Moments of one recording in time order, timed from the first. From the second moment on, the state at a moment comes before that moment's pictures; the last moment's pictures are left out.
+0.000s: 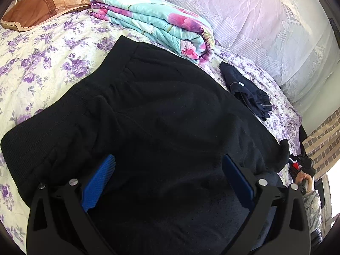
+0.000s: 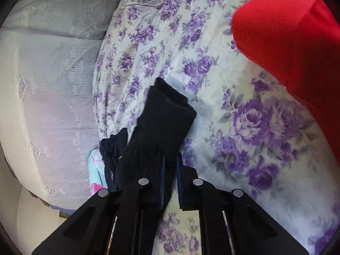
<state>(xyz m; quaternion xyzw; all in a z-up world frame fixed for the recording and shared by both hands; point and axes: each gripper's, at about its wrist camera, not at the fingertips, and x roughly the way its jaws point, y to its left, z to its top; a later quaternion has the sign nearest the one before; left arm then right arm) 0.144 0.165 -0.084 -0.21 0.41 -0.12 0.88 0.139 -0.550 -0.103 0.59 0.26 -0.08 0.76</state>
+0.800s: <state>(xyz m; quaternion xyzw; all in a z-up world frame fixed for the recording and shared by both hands) 0.164 0.204 -0.059 -0.30 0.43 -0.16 0.84 0.042 -0.578 -0.026 0.46 0.31 -0.11 0.82</state>
